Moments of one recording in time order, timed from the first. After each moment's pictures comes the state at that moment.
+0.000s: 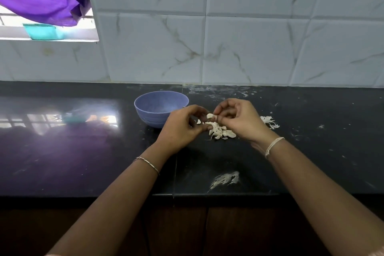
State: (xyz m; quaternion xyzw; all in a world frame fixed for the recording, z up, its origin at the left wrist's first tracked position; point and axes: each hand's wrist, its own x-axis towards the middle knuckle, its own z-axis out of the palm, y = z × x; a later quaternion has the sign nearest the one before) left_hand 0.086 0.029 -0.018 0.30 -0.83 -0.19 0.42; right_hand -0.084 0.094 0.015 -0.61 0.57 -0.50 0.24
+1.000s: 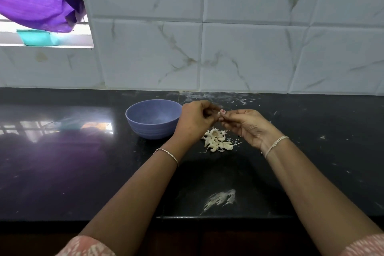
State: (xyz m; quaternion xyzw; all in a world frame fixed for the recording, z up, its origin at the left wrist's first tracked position) left_hand 0.024 0.003 0.006 0.34 -0.79 -0.23 0.45; right_hand -0.124 0.062 0.019 -0.39 0.49 -0.60 0.50
